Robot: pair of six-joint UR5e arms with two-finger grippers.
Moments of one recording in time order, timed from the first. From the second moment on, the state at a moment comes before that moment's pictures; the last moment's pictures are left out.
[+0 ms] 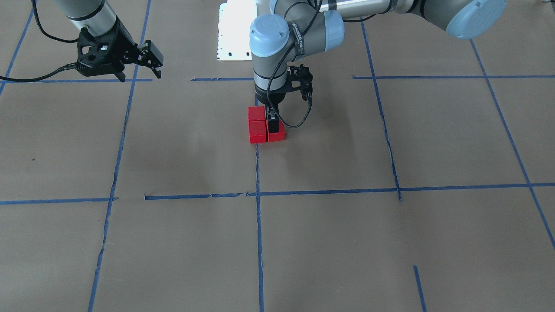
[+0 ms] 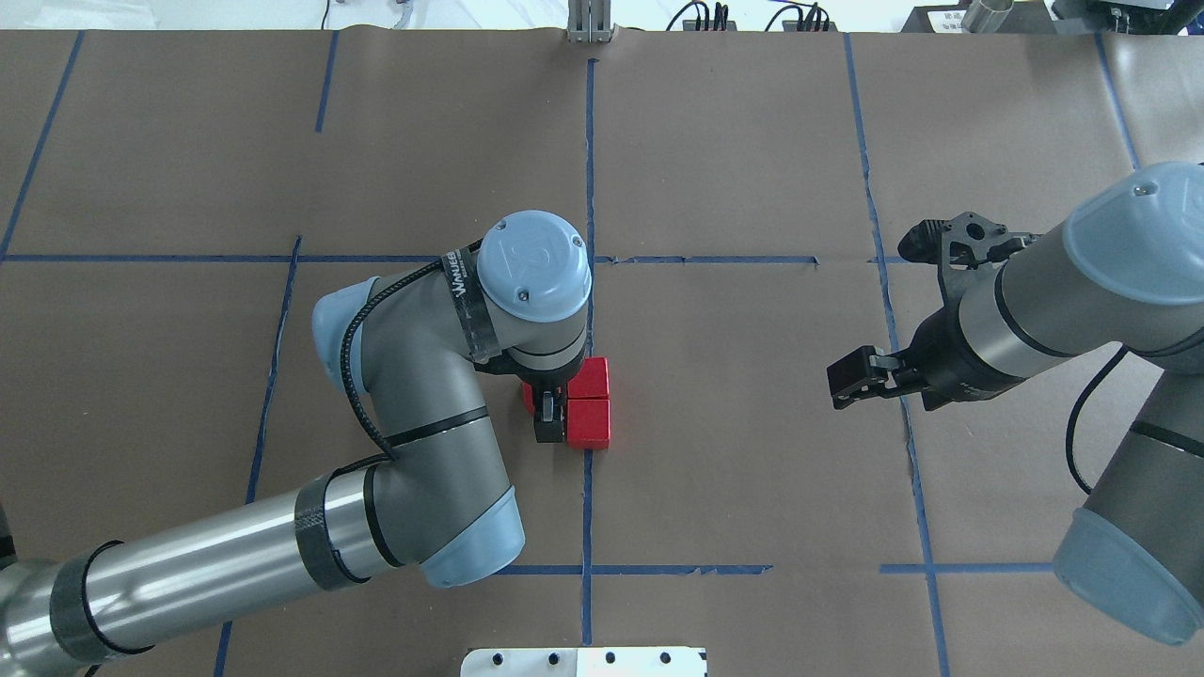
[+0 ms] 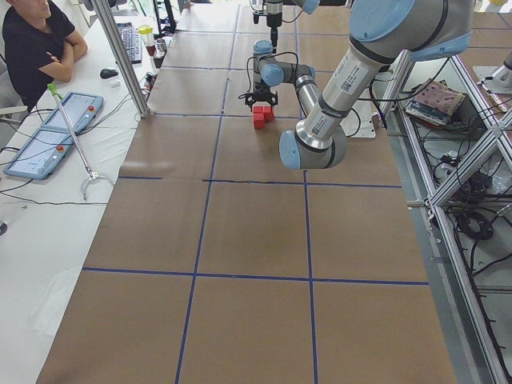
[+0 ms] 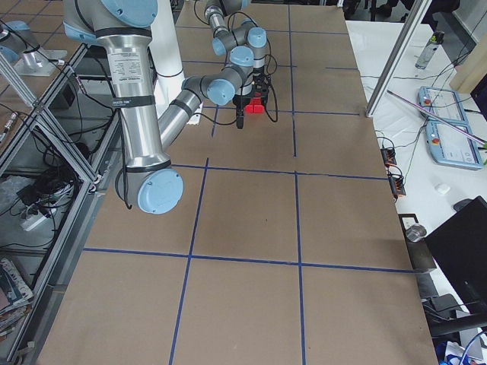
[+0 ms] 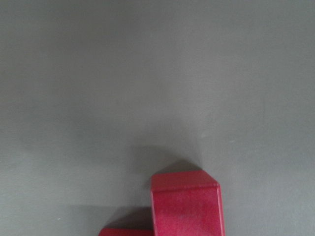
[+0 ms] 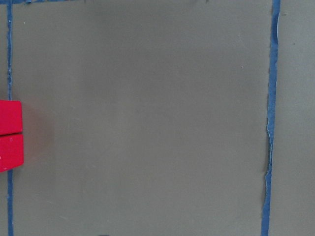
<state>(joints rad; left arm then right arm) -0.47 -2.40 -1.62 -1.43 -1.87 -2.79 0.68 -1.41 2.22 -1.63 2.10 1.09</state>
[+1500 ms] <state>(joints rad) -0.90 -1.80 -2.08 -1.39 -2.09 -1.15 1.20 -1.64 2.08 -1.63 2.31 0.53</state>
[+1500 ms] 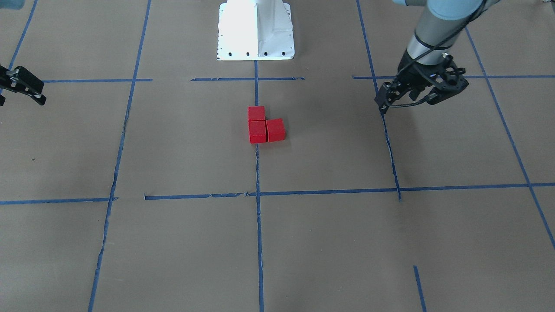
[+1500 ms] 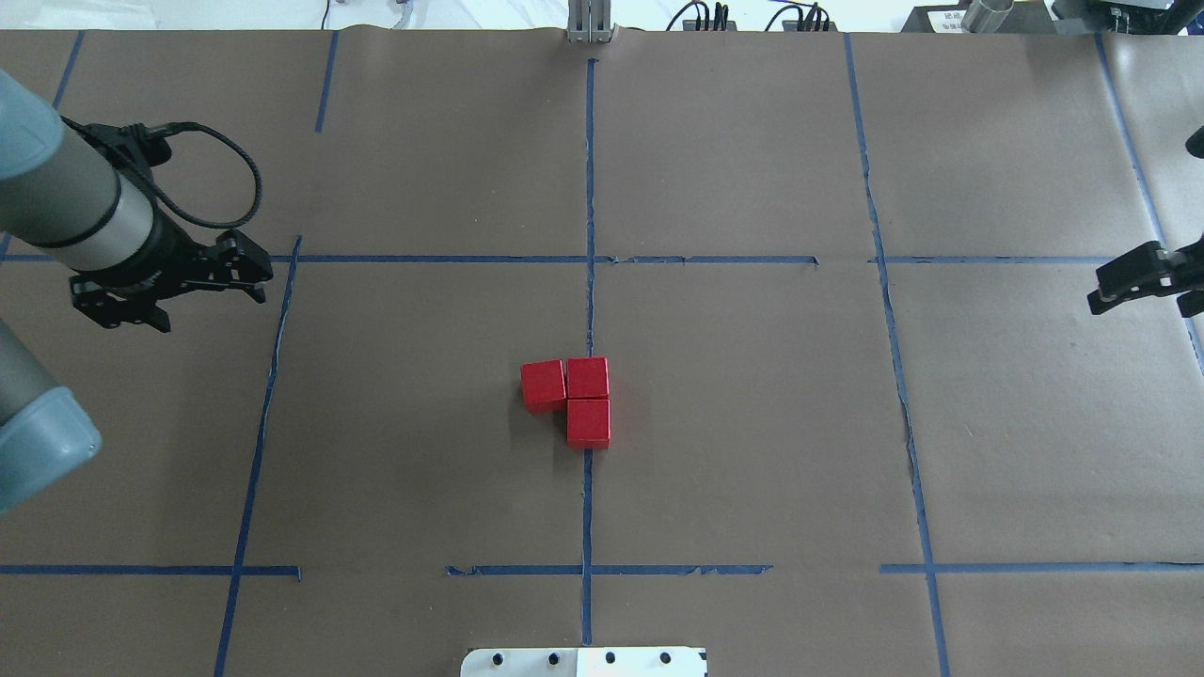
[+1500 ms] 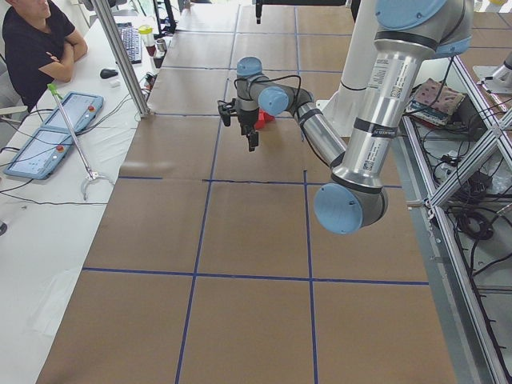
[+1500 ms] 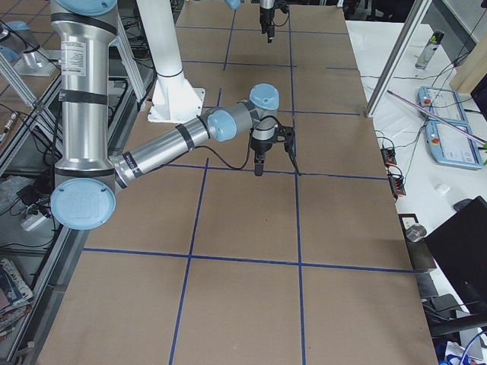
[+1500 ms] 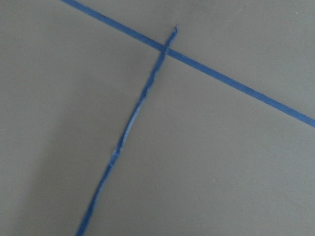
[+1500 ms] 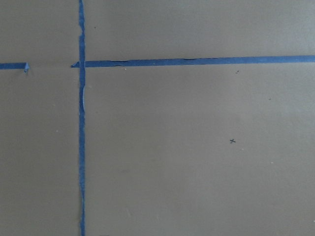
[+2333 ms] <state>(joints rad) -1.46 -1.65 -1.75 -1.39 -2.33 -0.07 1.48 -1.73 1.87 -1.64 2.41 0.06</state>
